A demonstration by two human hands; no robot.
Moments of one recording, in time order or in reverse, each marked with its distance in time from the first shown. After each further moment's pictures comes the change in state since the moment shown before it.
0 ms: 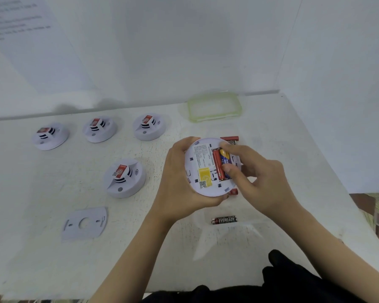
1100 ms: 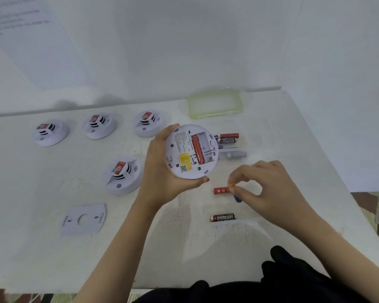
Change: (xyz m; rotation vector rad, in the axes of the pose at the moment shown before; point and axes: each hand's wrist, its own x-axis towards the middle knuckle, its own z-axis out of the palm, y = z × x) left_hand 0.009 -0.016 -0.027 0.180 0.113 -0.021; right_hand -0.017 0.021 -0.018 -0.398 -0.215 -0.019
